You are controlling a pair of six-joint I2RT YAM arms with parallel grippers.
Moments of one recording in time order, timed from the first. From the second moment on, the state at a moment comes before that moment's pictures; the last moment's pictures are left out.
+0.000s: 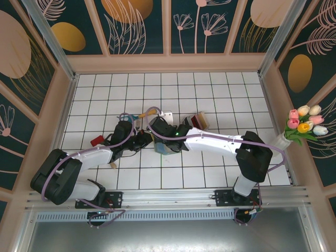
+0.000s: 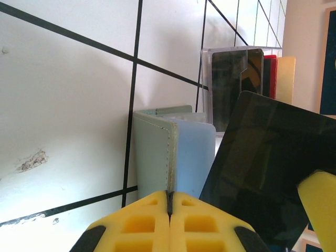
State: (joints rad) left arm -0.52 1.37 0.45 0.28 0.44 -1.06; right arm 1.09 1.68 1.22 -0.51 0.47 0.78
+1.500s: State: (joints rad) left arm -0.52 1.50 0.47 0.17 0.33 -0.91; right arm 0.77 1.61 0.74 0.09 -0.24 0.82
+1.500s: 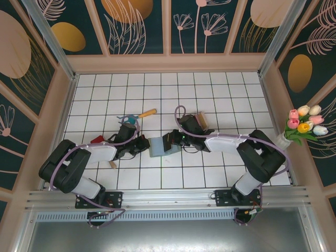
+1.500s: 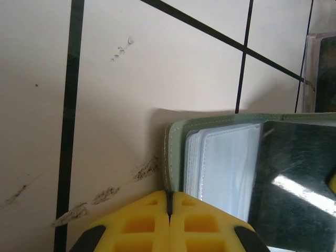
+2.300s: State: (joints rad) left arm -0.52 1.50 0.47 0.17 0.33 -0.91; right arm 0.77 1.68 0.69 0.26 -0.34 0.89
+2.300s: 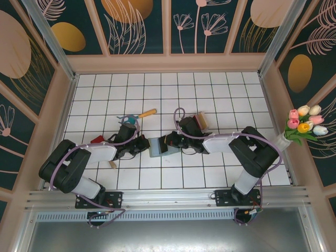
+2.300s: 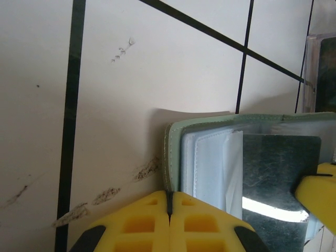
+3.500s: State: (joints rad) left arm -0.52 1.49 0.44 0.20 0.33 -0.95; right arm 0.85 1.71 0.78 0.10 -0.24 0.96
